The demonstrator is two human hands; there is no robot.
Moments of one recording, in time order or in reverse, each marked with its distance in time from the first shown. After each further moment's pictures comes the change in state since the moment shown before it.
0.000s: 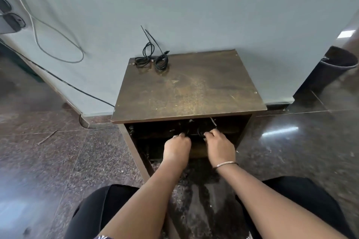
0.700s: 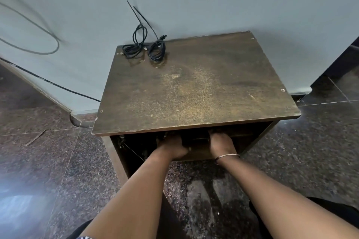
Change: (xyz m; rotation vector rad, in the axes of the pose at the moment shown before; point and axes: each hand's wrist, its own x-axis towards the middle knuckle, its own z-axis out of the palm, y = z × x) left_hand 0.095 -0.047 0.050 -0.211 -0.459 -0.104; right_hand 0.082 0.012 0.063 0.045 -0.267 0.069
